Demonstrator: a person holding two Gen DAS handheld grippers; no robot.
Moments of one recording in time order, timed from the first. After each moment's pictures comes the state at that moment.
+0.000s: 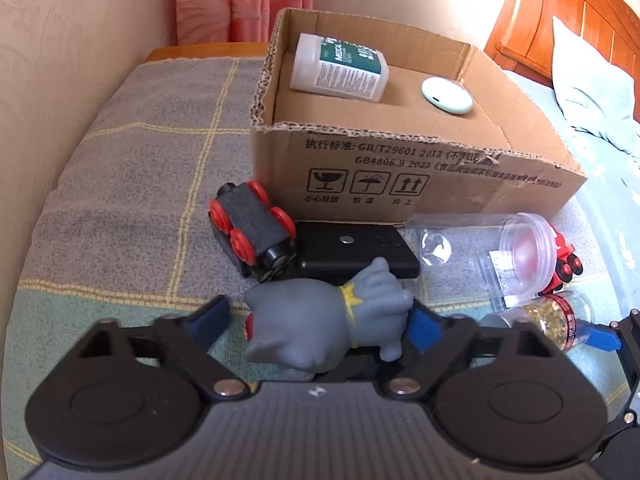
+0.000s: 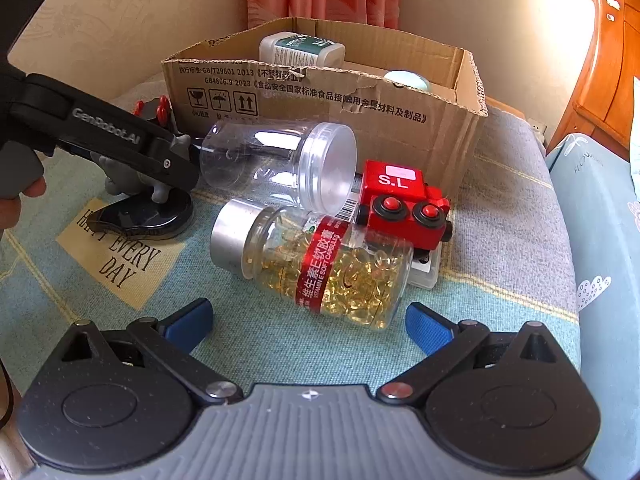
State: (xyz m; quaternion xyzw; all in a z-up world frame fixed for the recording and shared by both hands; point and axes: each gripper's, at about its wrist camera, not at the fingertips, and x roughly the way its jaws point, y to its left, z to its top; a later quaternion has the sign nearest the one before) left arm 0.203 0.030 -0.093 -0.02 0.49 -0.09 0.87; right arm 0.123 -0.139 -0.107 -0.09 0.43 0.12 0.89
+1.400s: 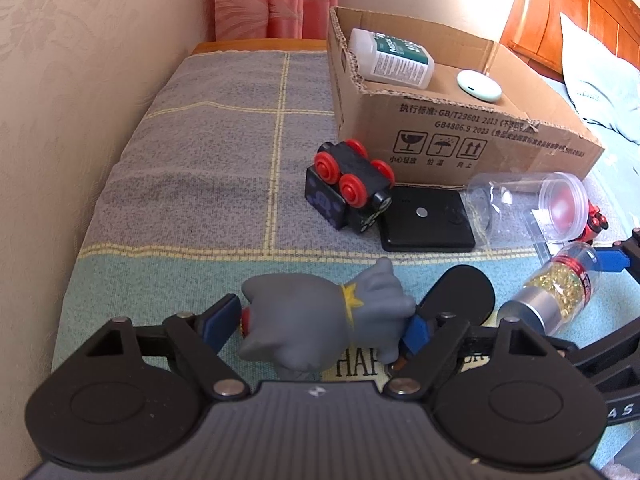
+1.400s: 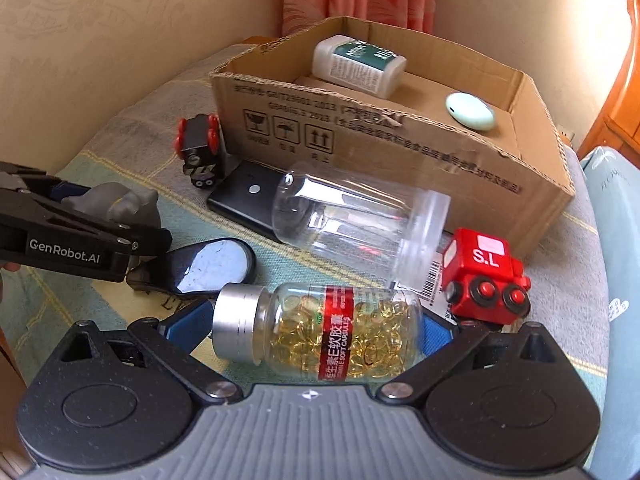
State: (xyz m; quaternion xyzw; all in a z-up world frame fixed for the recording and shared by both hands) left arm 0.171 0.085 -0.094 0.00 0.47 -0.08 0.88; right arm 0.162 -0.078 -0.093 -0.11 0.46 0.14 0.87
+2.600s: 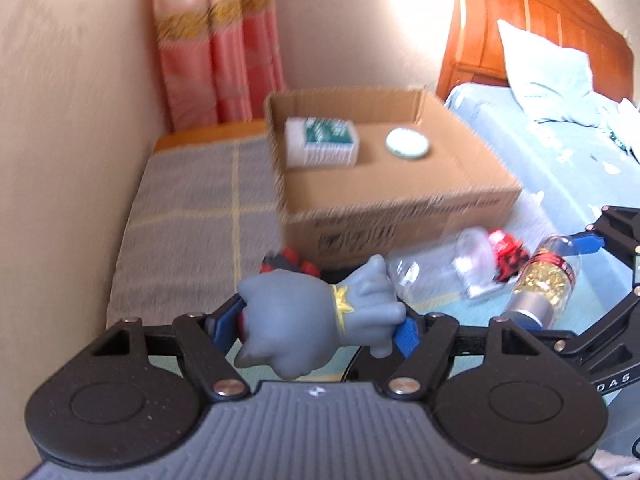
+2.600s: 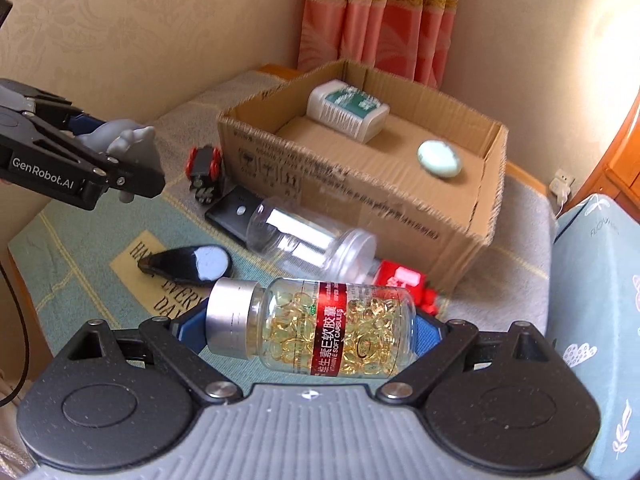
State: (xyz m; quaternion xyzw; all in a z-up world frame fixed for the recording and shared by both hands) left arm 0.168 0.056 -0.007 0.06 0.41 -0.14 0.90; right arm 0.145 -0.125 -0.034 -0.14 0.43 0.18 0.87
